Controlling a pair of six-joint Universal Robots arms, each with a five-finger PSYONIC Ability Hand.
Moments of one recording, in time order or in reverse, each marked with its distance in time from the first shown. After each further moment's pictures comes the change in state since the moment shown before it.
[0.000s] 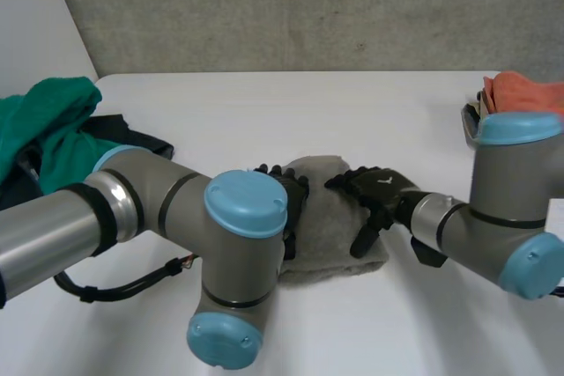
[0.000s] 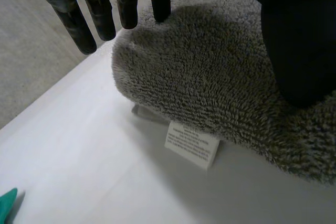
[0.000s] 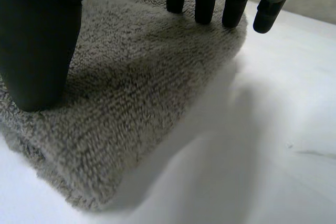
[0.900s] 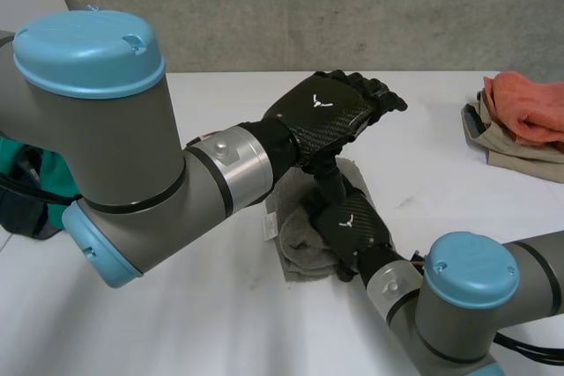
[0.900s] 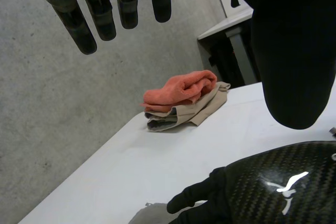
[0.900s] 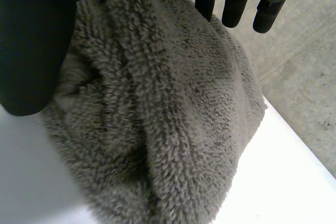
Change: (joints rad) left arm 0.145 0.321 0.070 -0.136 0.734 -0.071; right arm 0.228 -0.066 0.439 -0.705 0.256 -0.336; left_hand 0.000 0.000 0.000 0.000 -0.003; right_hand 0.000 0.000 0.000 0.000 -0.001
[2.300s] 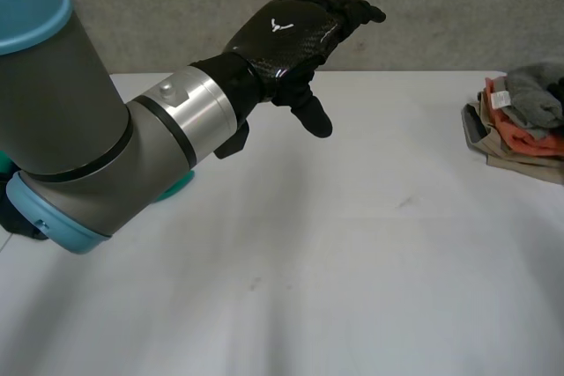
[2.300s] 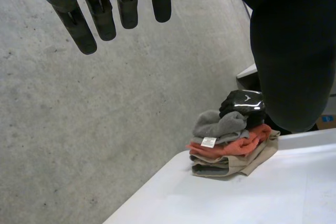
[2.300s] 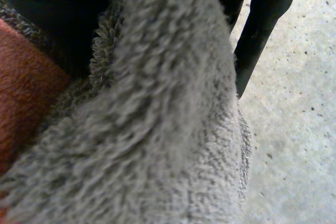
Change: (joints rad) left arm 0.075 0.115 -0.021 0.118 -0.006 -0.154; right arm -0.964 0.554 -0.925 -0.273 -0.707 0.260; left_hand 0.000 0.000 0.000 0.000 0.000; right_hand 0.795 0.909 0.924 0.986 0.886
